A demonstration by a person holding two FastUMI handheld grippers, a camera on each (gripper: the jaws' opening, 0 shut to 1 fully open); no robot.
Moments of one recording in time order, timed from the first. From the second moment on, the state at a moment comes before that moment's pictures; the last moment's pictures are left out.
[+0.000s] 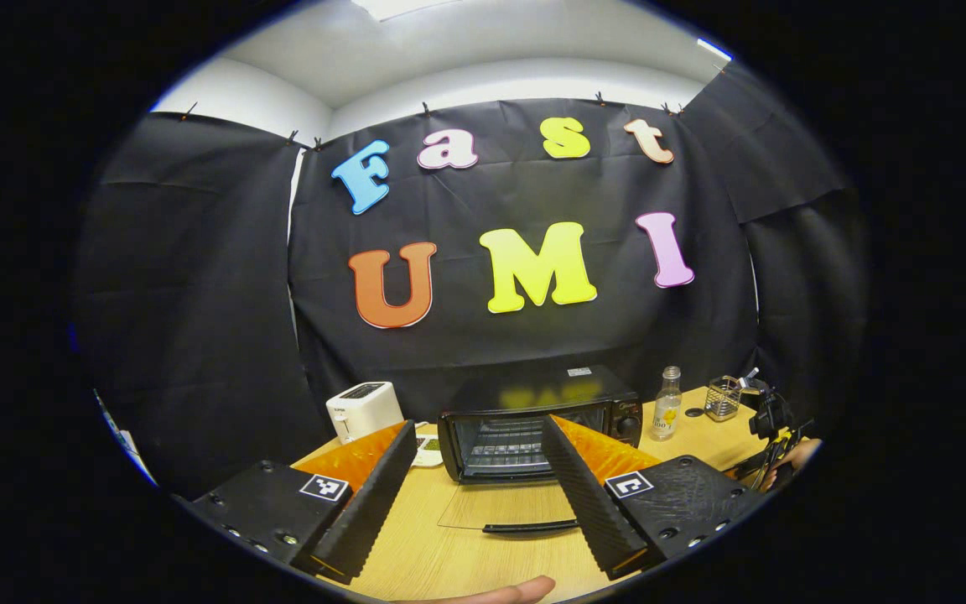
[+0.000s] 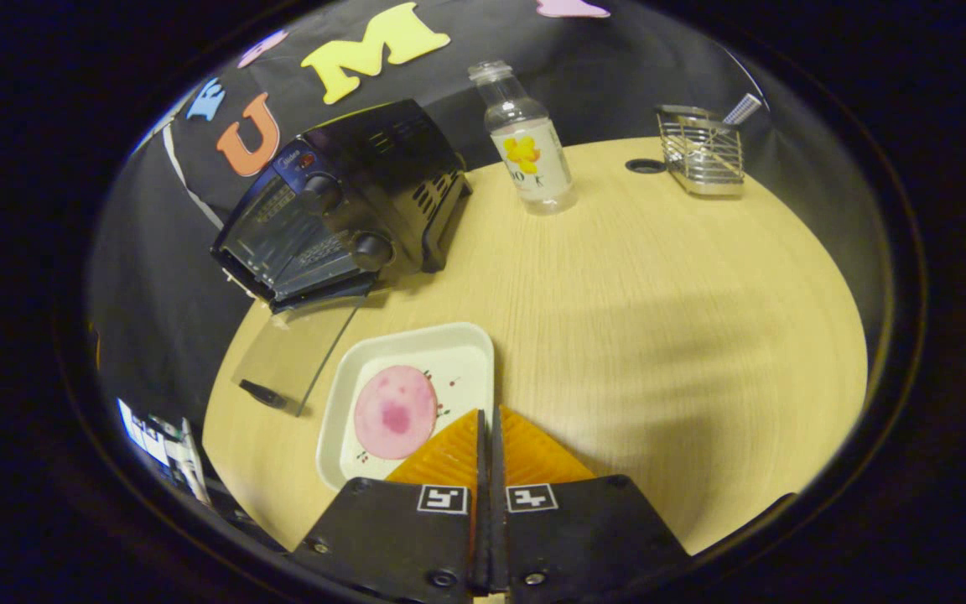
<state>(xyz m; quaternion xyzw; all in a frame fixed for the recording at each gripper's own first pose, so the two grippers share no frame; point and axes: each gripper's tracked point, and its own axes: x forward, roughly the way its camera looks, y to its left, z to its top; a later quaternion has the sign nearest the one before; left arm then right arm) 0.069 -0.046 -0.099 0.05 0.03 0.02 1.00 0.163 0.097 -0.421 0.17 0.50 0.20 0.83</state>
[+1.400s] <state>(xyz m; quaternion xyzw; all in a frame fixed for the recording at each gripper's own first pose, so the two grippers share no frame) 0.026 -0.001 -0.113 0.04 0.03 0.00 1.00 0.136 0.137 -0.263 0.30 0.44 0.23 0.81</state>
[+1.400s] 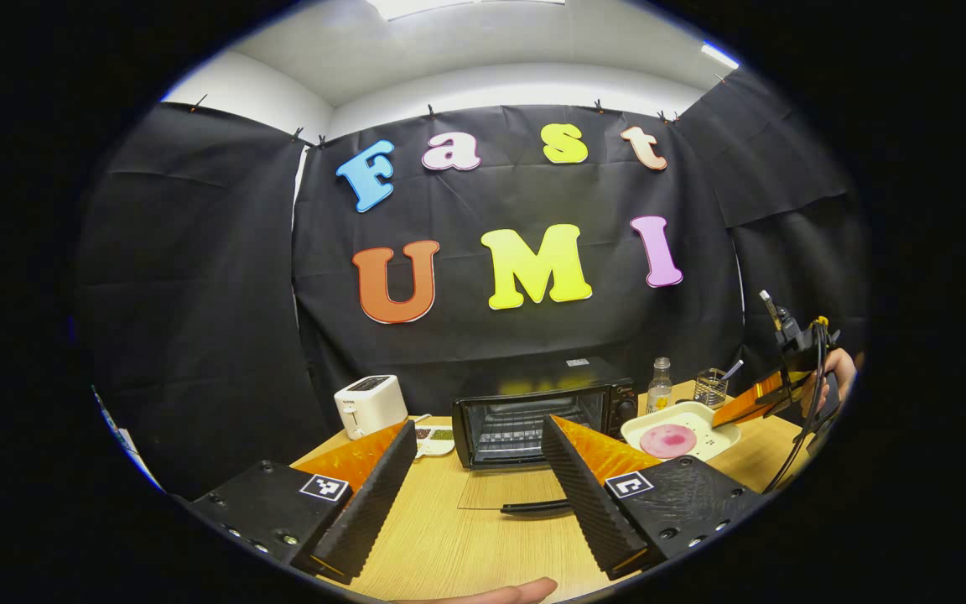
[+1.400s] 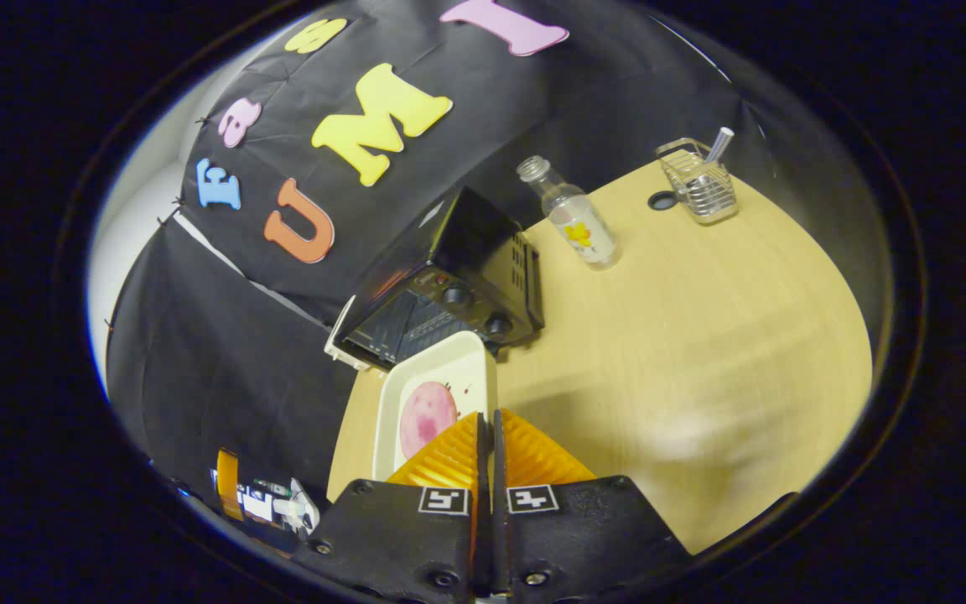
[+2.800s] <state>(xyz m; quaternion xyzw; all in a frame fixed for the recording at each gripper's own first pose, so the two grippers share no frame) 0.031 0.085 -0.194 0.00 0.07 0.03 1.00 0.281 0.349 -0.342 0.39 0.35 0.01 0.85</state>
